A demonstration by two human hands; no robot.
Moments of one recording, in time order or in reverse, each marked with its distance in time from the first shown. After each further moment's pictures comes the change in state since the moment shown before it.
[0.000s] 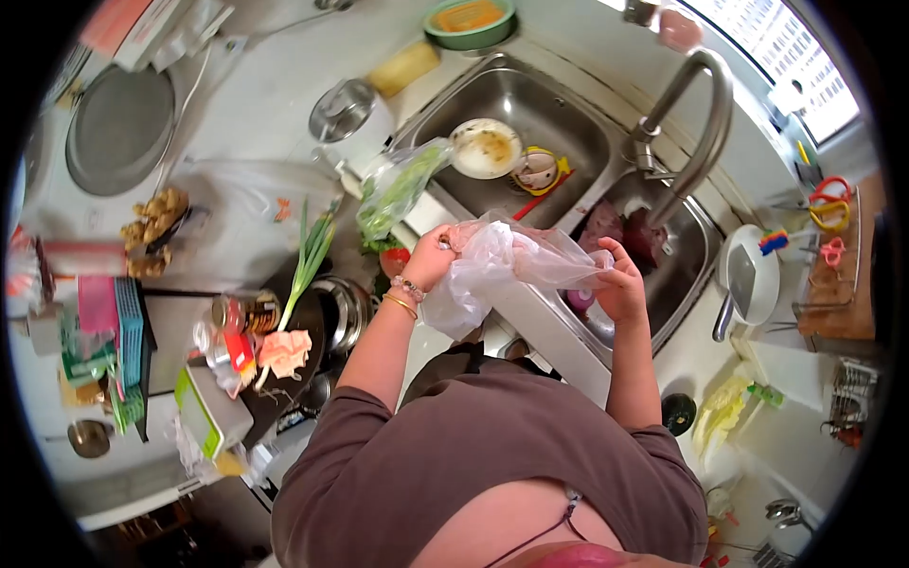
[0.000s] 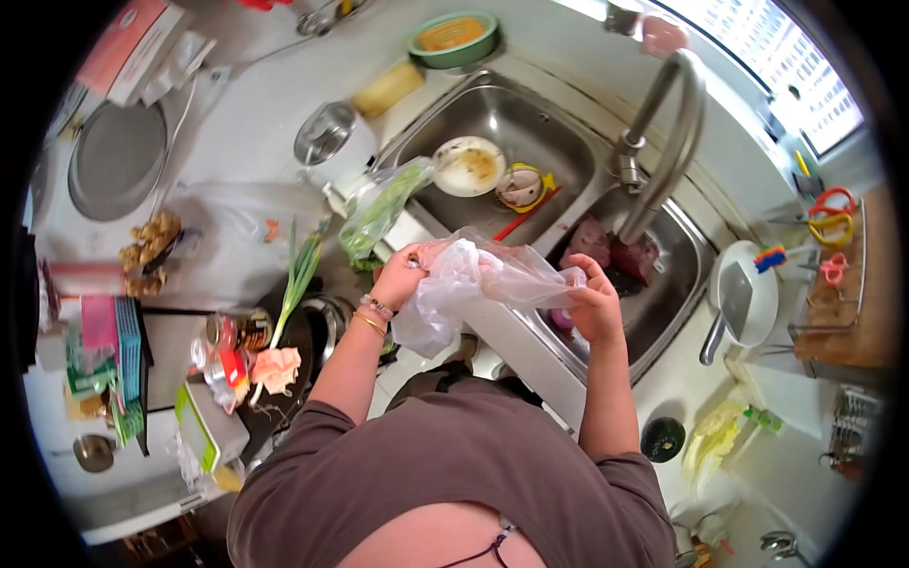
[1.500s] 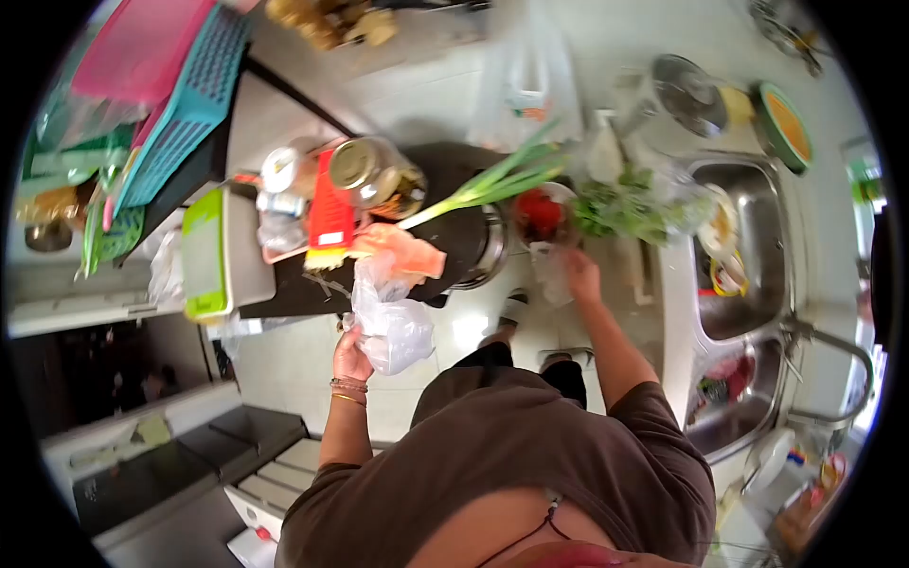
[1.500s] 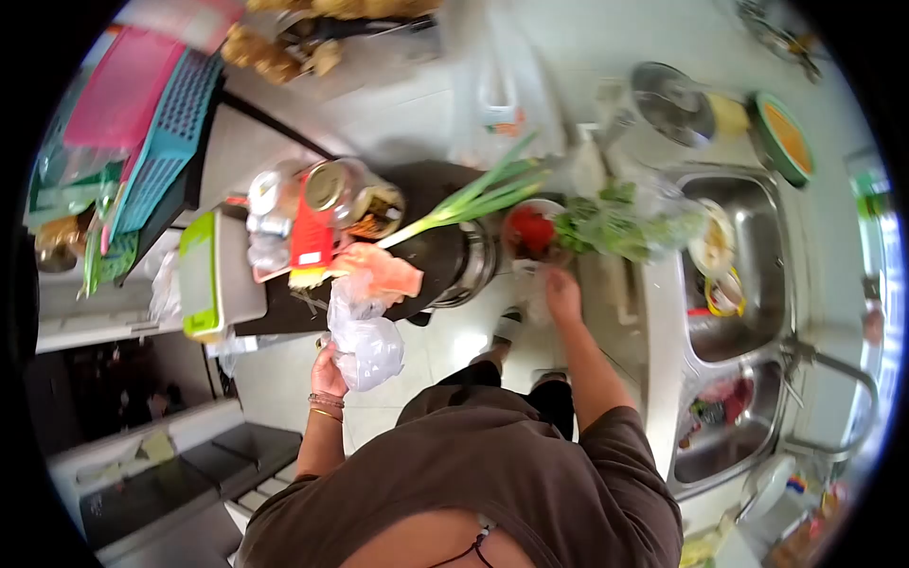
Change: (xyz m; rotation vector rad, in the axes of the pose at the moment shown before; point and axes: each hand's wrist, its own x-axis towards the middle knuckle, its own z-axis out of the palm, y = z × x) left_hand -0.406 -0.257 -0.280 -1.239 0.898 0.075; right_hand 0.175 0.445 0.115 -1.355 -0.261 0.041
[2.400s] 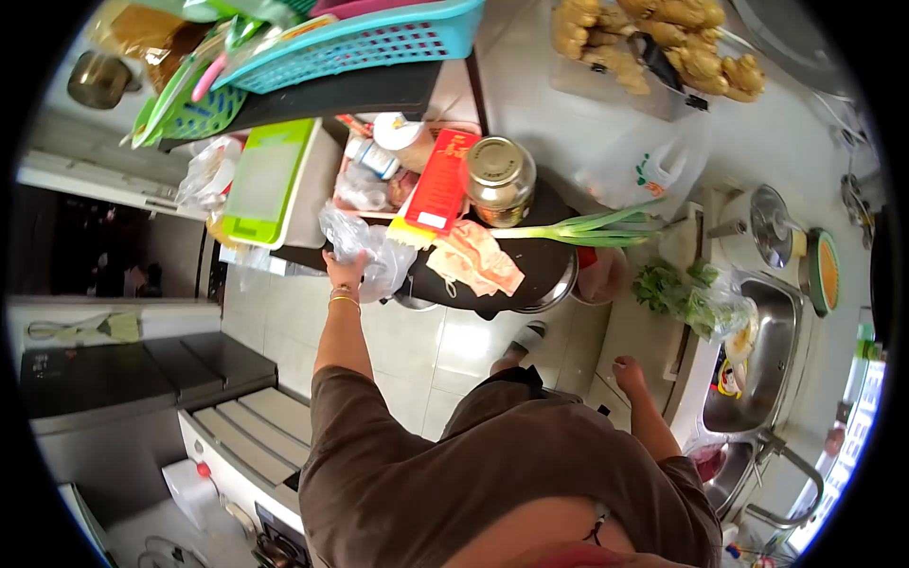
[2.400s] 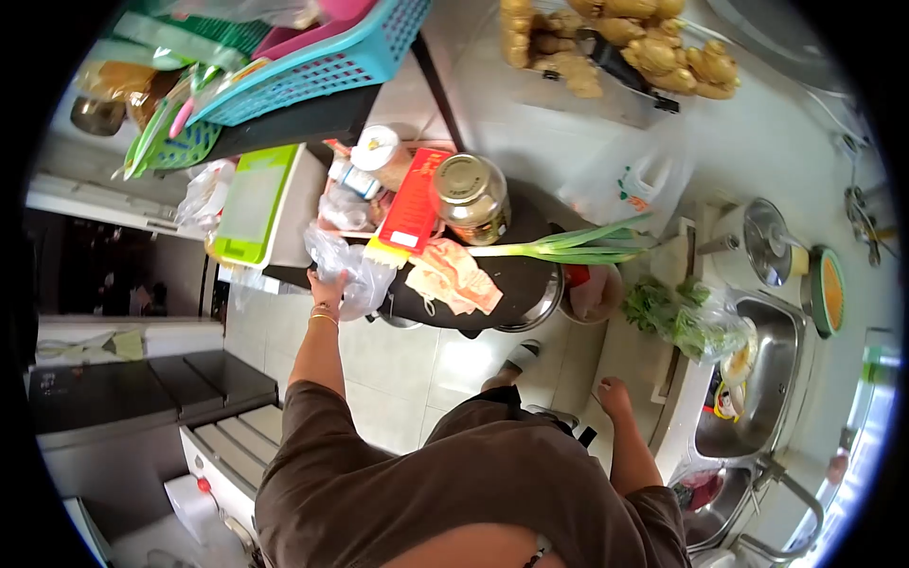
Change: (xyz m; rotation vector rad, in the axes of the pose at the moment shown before) left_hand 0.124 0.097 -0.172 0.996 0.982 0.522; right_hand -0.051 0.000 -0.066 -0.615 -0.452 0.285
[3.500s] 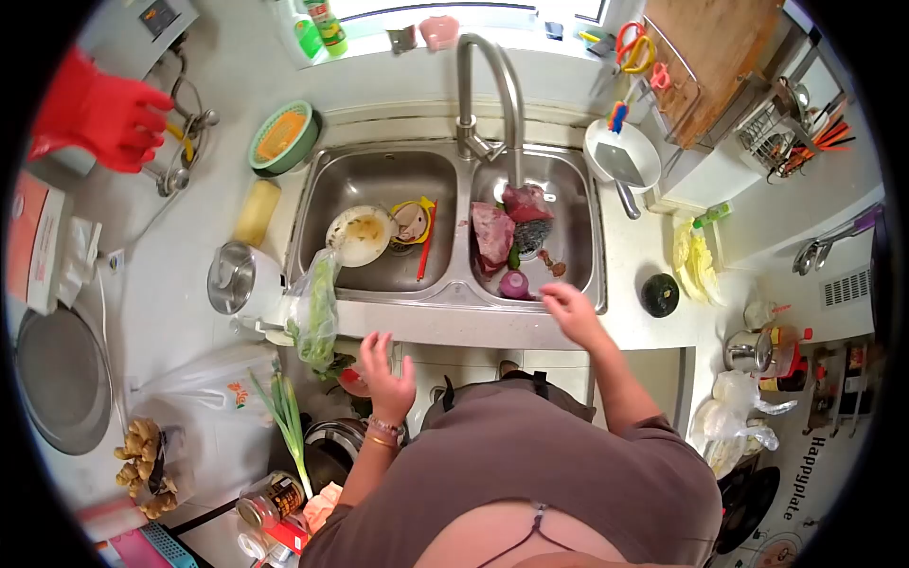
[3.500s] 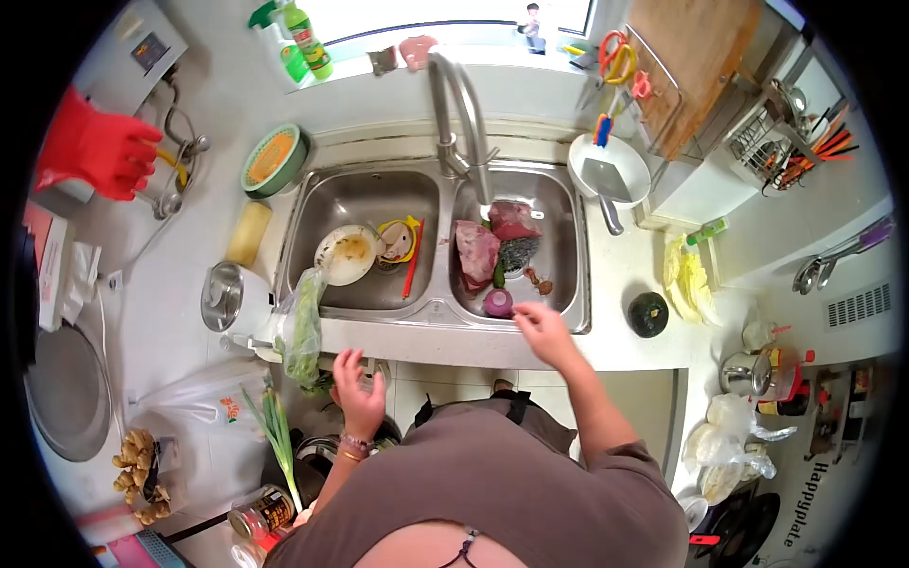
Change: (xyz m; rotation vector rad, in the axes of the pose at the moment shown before) left_hand -0.614 0.321 0.132 -0.172 -1.559 1.530; right_hand -0.375 0.152 -0.049 0.922 1.253 0.252
